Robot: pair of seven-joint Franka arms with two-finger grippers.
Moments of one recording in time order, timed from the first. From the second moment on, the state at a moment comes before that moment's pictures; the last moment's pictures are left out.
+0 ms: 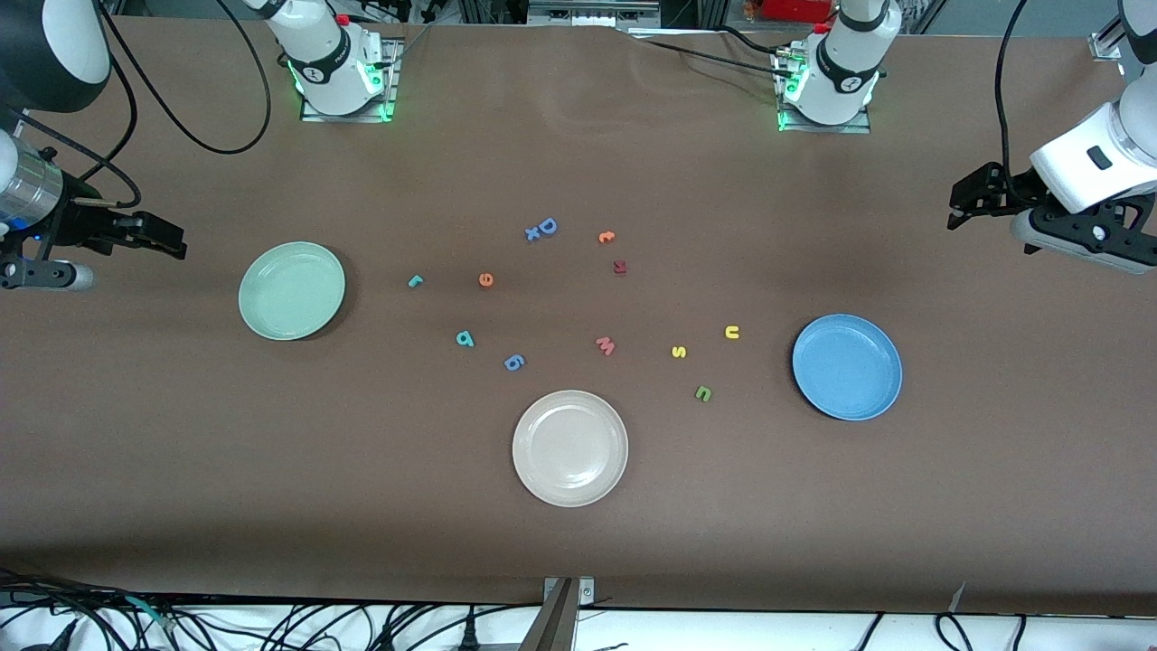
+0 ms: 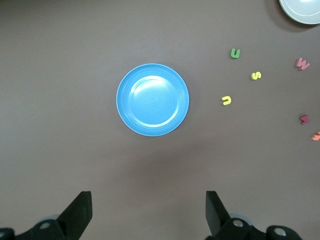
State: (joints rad) left arm -0.02 -0.01 -0.02 -1.68 -0.01 1.61 0.28; right arm -0.04 0.07 0.03 -1.70 -0.05 1.68 0.02
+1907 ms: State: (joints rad) left arm -0.02 -0.03 -0.07 -1.67 -0.01 1.51 0.28; right arm -0.04 0.07 0.03 -1.70 -0.05 1.68 0.02
